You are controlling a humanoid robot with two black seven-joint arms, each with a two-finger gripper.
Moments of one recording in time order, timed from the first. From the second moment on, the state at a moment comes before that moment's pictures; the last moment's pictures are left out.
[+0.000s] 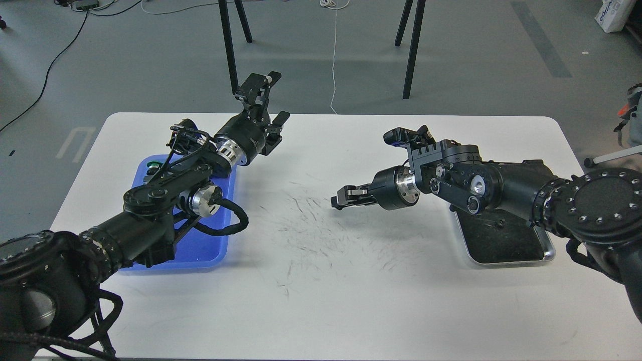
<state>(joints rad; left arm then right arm) -0.89 0.07 -0.39 -0.58 0.30 -0.15 -0.49 1.21 0.00 -0.56 0.46 -0.72 0.49 0.49</state>
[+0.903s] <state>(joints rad) -0.89 0.08 -0.39 -0.58 0.30 -0.15 -0.49 1.09 0.00 -0.47 0.43 -0.69 0.49 0.49</state>
